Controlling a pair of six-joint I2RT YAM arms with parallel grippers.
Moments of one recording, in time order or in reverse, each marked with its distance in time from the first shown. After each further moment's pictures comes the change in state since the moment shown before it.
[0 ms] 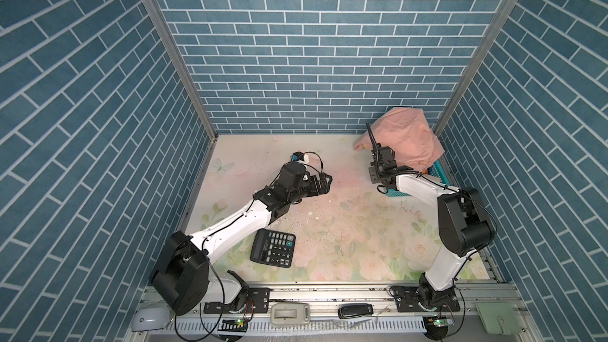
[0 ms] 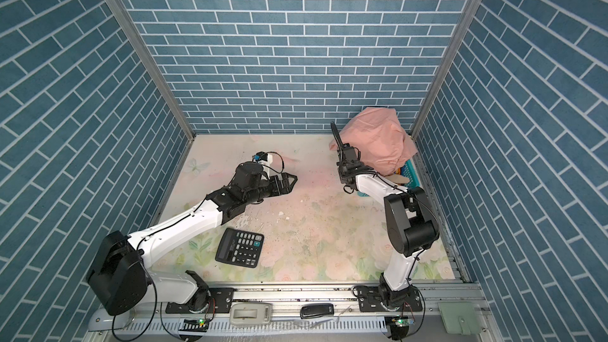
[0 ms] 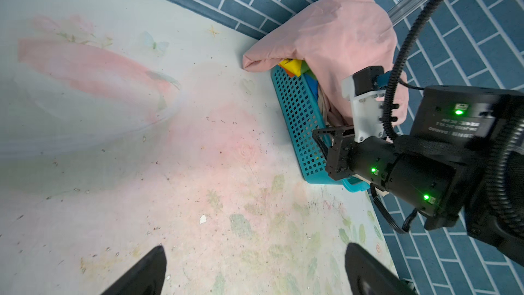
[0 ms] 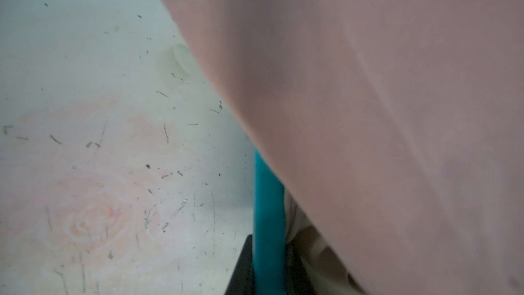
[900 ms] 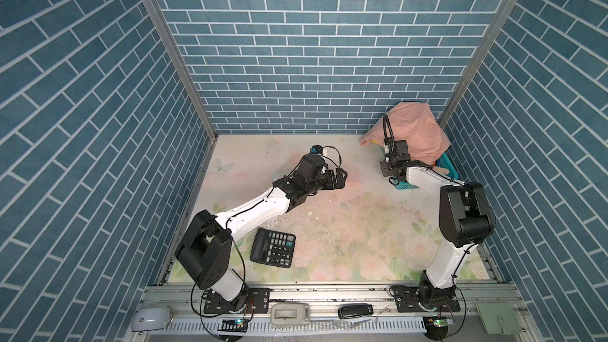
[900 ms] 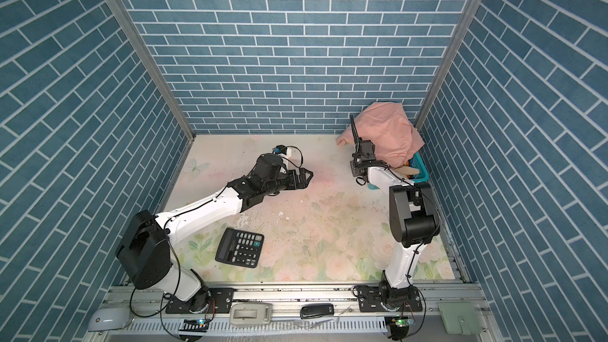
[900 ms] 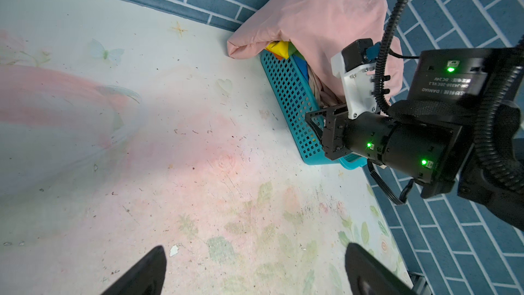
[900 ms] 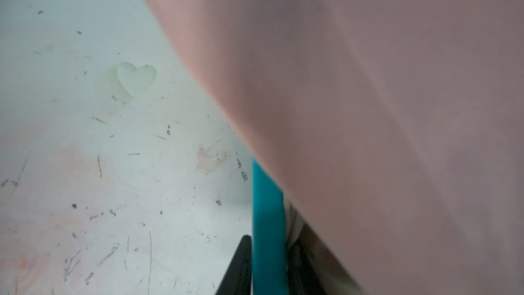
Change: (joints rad) left arm -0.068 0.193 0.199 -0.031 -0.011 0.057; right arm -0.142 0.069 0.084 0.014 -0.140 -0.062
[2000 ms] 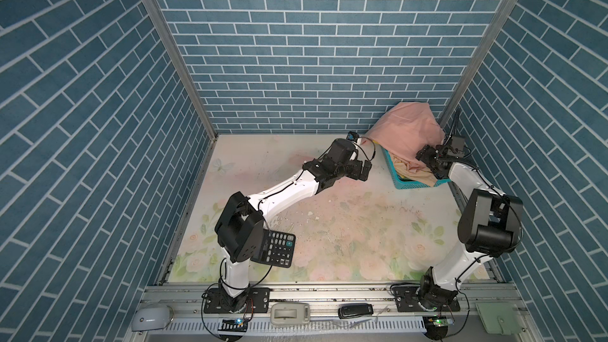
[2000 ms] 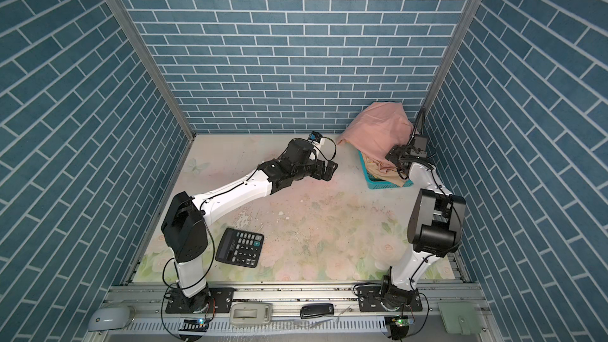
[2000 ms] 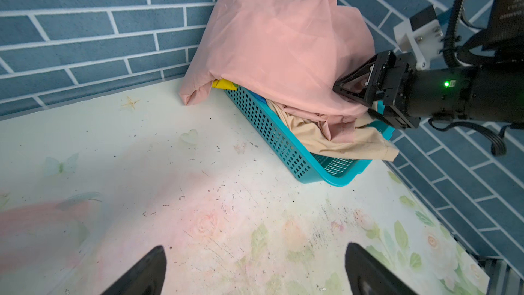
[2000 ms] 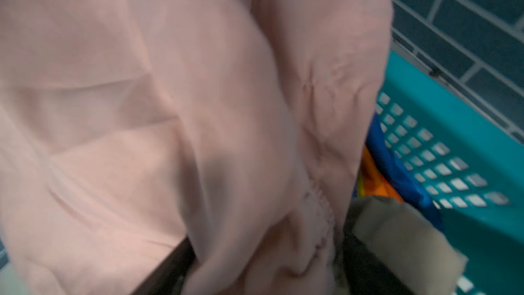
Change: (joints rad) left arm -0.089 0.307 0.454 -0.133 -0.076 0.328; right arm -0.411 -0.075 0.050 -0.034 -0.378 0.564
